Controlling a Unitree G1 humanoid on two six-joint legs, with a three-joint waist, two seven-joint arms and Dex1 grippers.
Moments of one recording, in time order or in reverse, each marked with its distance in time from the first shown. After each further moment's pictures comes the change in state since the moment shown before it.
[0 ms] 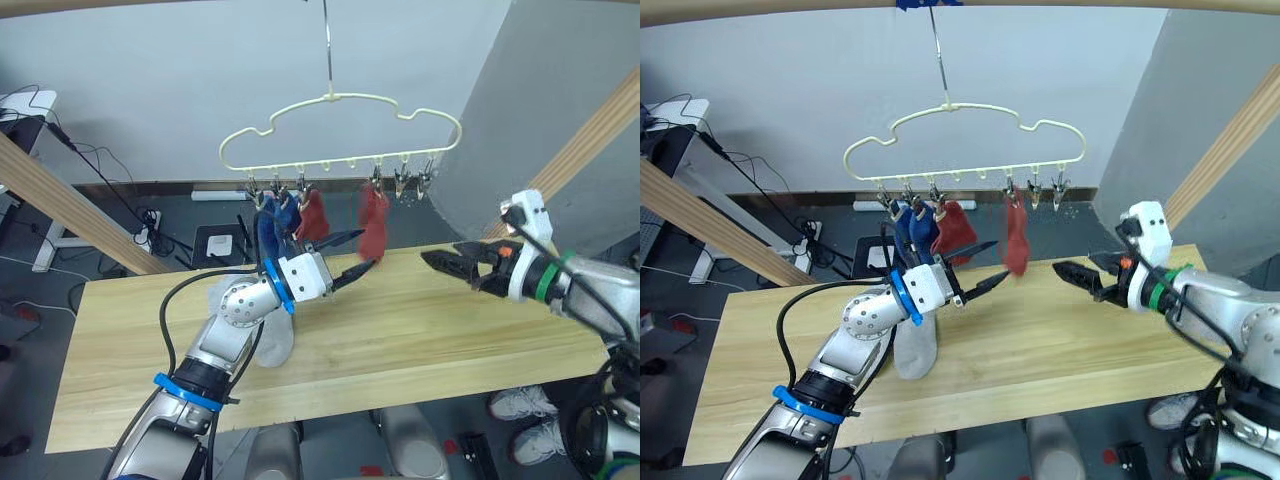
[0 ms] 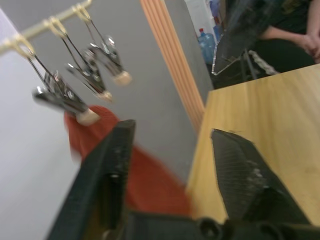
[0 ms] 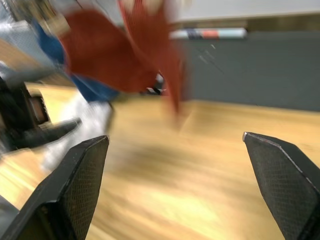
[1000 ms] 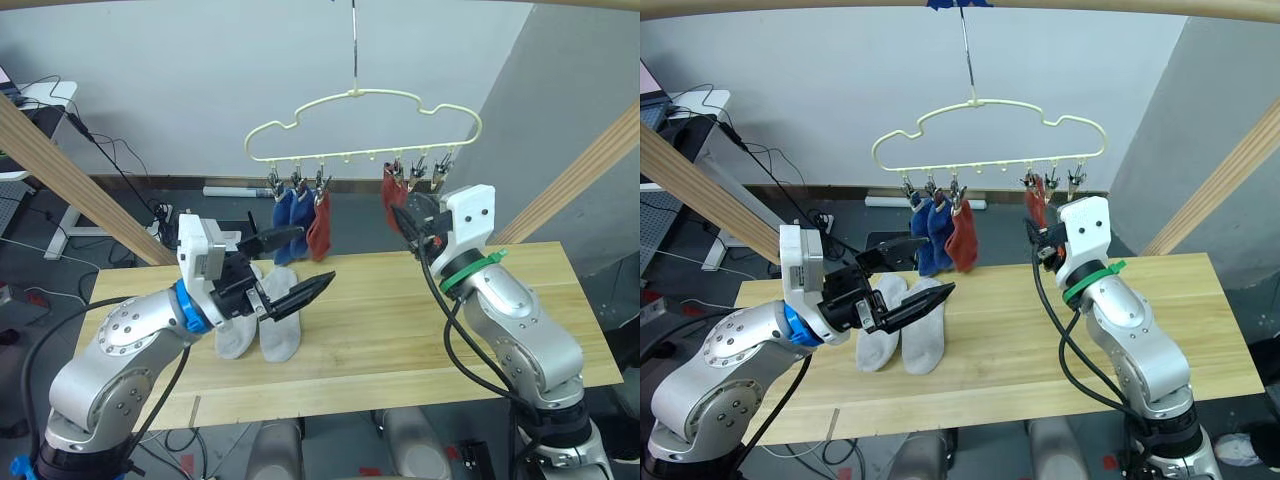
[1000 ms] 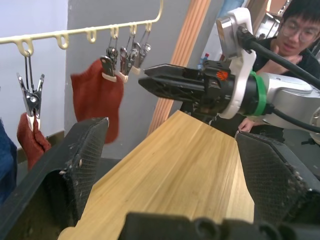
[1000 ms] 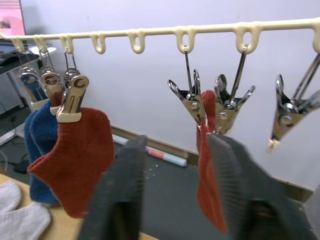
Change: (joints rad) left arm 0.305 0.268 0.394 -0.803 -0.811 0.977 0.045; right arm 0.035 0.323 0.479 -0.018 -0.873 -0.792 -0.002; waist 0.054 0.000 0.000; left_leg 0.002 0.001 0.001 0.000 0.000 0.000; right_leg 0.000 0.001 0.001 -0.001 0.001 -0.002
